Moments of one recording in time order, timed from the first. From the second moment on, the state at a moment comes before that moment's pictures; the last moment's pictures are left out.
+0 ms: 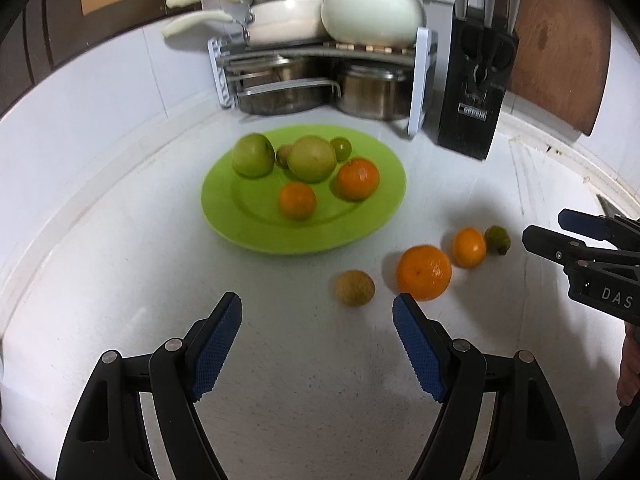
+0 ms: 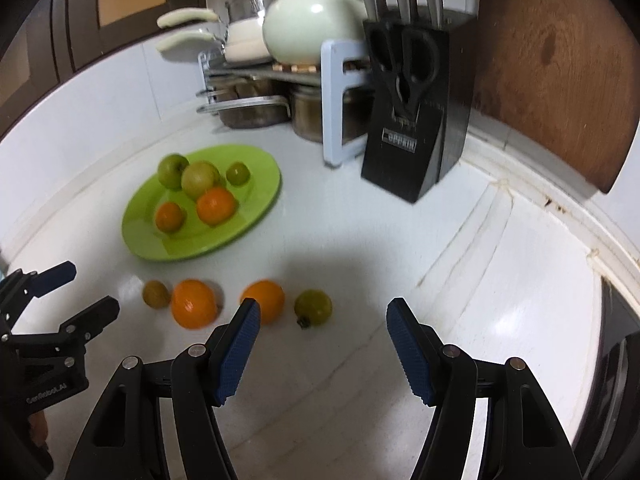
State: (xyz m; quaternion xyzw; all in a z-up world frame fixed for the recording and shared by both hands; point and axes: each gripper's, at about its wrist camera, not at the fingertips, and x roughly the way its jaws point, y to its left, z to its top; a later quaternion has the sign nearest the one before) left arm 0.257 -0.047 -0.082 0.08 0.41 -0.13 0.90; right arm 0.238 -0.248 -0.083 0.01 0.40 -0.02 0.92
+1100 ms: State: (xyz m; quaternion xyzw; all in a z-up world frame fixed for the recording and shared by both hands) left arm 0.300 -0.067 -0.114 0.06 0.46 -0.16 0.87; right arm 0.282 -0.256 -0.123 0.05 0.46 0.02 0.89
